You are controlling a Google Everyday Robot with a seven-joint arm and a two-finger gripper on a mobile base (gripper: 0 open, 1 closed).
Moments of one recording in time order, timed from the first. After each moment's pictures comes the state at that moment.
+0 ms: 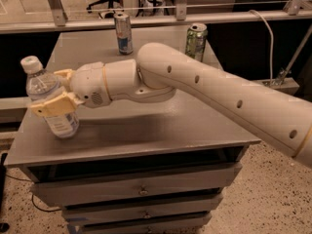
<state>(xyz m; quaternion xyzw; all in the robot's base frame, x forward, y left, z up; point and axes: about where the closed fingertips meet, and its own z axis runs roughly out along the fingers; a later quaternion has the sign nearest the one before) 0.474 0.243 0.922 -0.57 0.48 0.49 0.45</state>
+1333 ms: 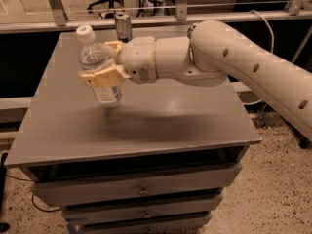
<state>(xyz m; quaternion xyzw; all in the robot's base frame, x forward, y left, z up) 0.530 0.136 0.961 -0.55 0.52 0.39 0.53</state>
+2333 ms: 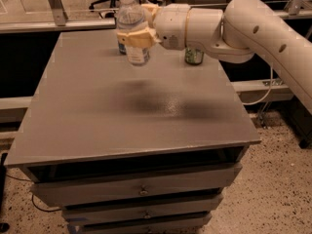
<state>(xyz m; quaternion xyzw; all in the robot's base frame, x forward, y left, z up) 0.627 0.059 1.006 -0.51 0.52 0.31 0.62</state>
